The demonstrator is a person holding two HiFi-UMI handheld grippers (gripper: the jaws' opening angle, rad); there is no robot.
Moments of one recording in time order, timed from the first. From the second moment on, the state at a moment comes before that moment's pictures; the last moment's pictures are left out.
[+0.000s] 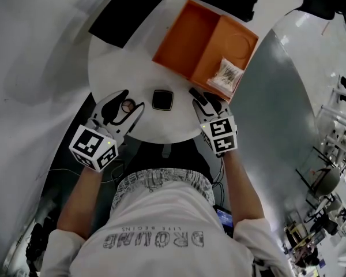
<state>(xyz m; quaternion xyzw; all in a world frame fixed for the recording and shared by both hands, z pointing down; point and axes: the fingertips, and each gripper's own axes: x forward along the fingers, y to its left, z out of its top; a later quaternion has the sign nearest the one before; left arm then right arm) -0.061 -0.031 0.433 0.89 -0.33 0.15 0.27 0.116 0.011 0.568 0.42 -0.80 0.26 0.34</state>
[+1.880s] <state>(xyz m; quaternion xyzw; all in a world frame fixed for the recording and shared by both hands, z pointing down) -0.090 -0.037 0.394 0.90 -0.34 0.11 0.24 0.067 -0.021 0.473 0.42 -0.83 0.15 0.33</state>
